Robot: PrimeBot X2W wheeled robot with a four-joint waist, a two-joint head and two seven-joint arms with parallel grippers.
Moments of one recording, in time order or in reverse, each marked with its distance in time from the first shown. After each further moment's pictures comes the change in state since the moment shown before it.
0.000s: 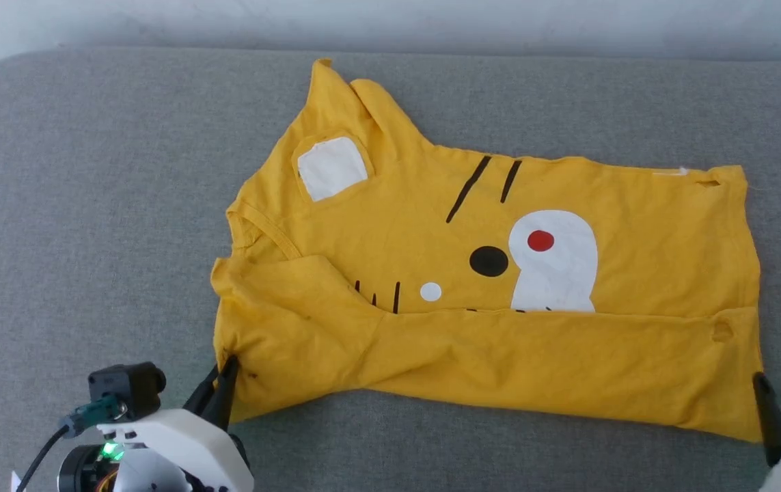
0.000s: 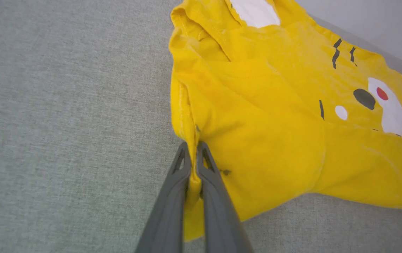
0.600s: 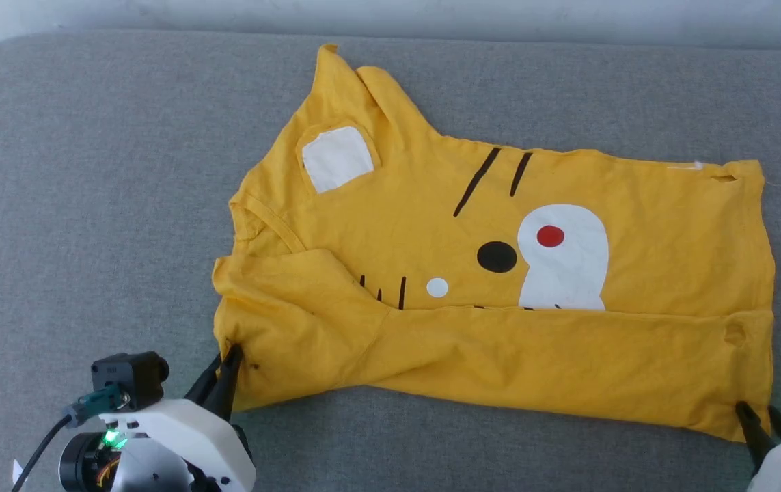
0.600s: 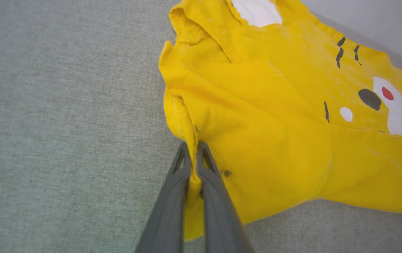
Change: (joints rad) left arm -0.031 0.004 -0.016 -0.007 0.009 -0.001 0.006; right arm 0.003 -0.008 -0.010 0.077 0.047 0.000 0.158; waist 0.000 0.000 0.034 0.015
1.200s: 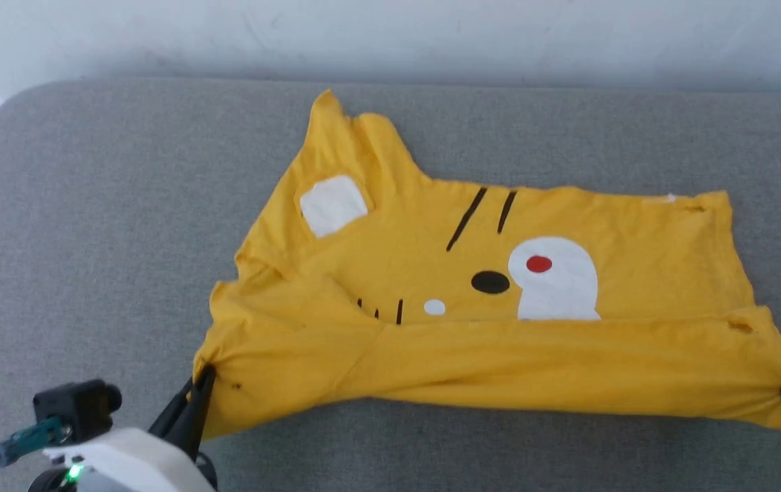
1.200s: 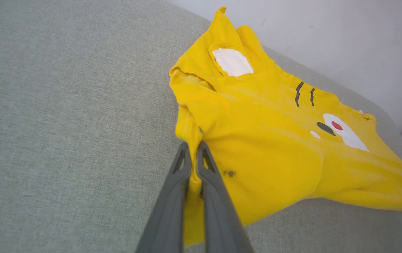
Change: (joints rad) left arm 0.108 0.018 0.089 -0.128 -0.113 0.005 0.021; right arm -0.003 0.007 -0.043 -0.165 0.035 0.000 0.081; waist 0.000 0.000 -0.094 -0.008
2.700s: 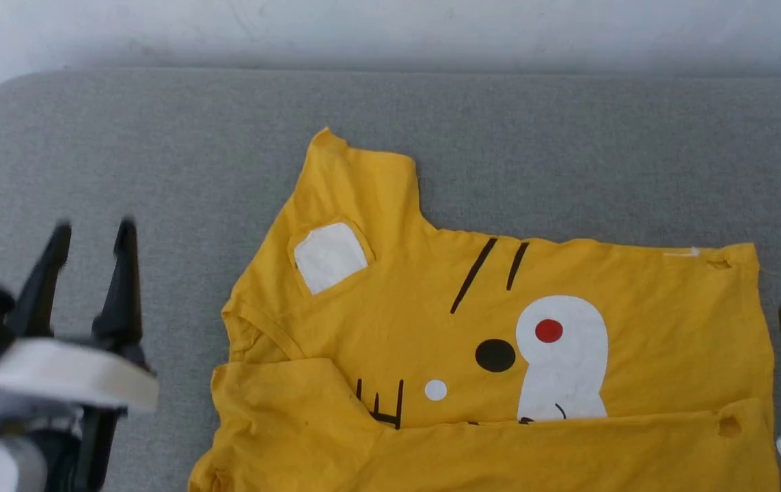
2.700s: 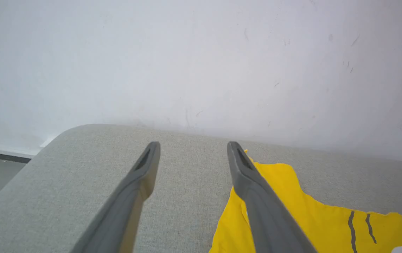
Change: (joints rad) left arm -0.125 0.085 0.104 -0.069 0.133 0.021 -0.181; right arm -0.028 0.000 0.001 -0.039 -0.004 0.000 -0.231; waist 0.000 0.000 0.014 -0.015
